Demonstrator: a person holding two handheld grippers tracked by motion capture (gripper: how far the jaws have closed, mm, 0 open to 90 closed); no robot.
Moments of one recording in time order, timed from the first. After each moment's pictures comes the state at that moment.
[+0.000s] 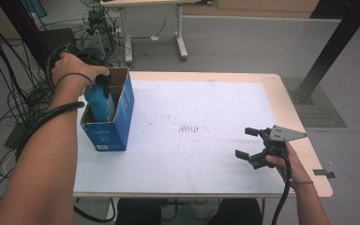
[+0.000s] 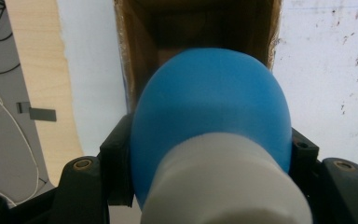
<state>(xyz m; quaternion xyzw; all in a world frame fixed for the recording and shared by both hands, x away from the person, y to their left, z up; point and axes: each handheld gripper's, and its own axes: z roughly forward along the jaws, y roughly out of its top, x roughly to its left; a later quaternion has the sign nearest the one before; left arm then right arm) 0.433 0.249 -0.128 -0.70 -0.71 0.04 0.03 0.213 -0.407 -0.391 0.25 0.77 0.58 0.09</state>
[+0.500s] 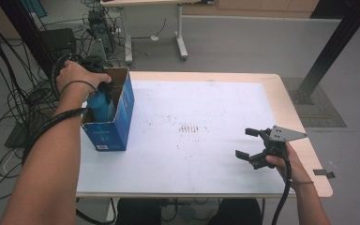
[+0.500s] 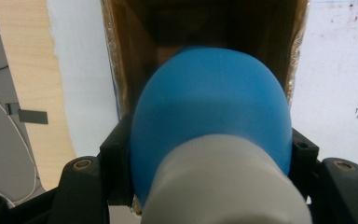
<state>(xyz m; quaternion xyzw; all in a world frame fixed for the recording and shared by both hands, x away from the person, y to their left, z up) 0.436 0.250 -0.152 -0.70 -0.71 0.05 0.04 0.213 -0.407 -0.392 0.25 0.77 0.58 0.08</state>
